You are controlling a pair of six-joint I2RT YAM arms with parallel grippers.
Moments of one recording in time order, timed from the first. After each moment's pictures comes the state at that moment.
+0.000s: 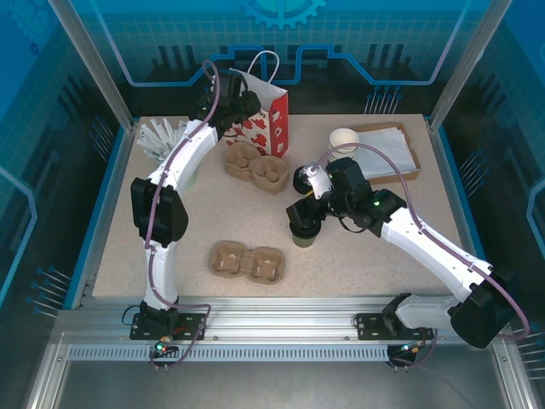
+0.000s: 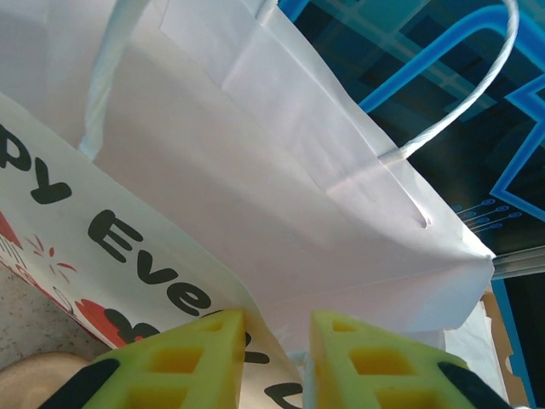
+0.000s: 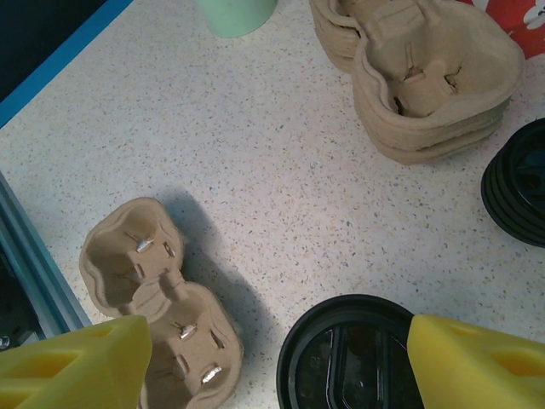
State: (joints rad) left arm -0.29 2.12 2.12 -0.54 -0.01 -0.69; right arm 0.62 1.25 1.08 -0.56 -0.26 0.12
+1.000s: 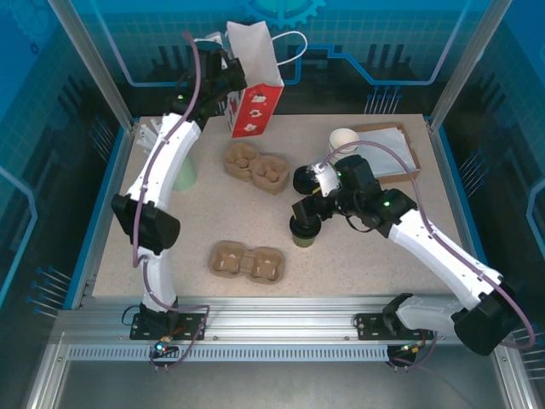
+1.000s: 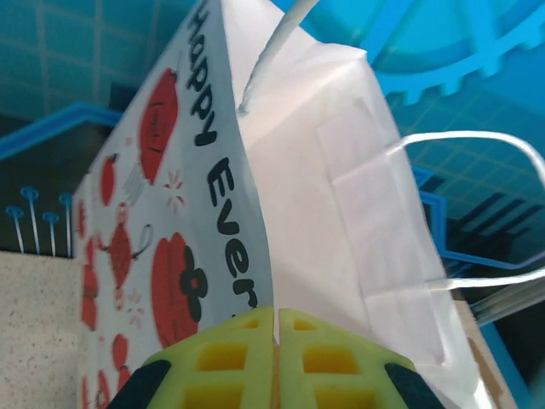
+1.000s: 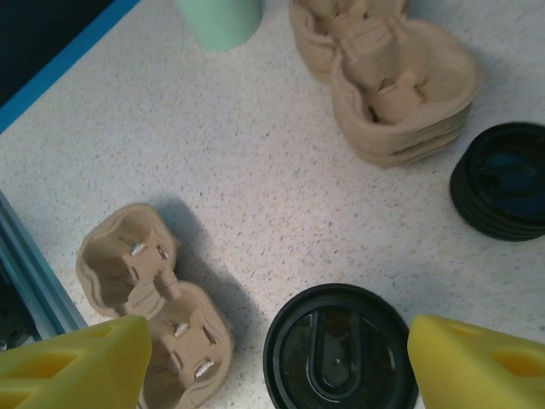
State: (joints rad) left arm -0.28 1.99 2.31 -0.61 -0.07 -0.47; right arm 0.58 1.18 1.12 -0.63 -0.25 0.10
